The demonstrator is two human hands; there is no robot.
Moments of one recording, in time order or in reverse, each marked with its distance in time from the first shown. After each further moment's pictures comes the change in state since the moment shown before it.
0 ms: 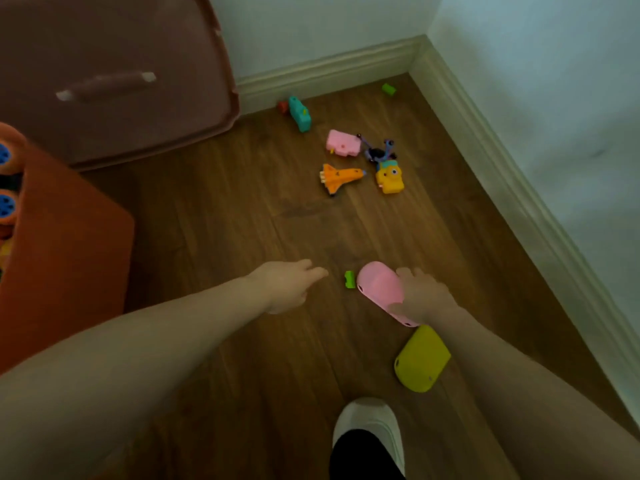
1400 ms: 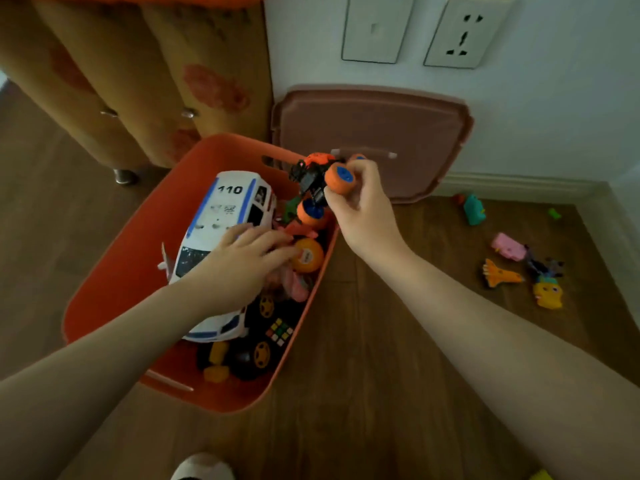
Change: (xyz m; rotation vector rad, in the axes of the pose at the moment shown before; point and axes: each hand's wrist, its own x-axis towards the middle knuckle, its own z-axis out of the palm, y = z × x) left_hand -0.292 -0.203 0.052 0.074 0.671 -0.343; right_hand -0.109 -0.410 -0.140 0.885 0.485 -0.885
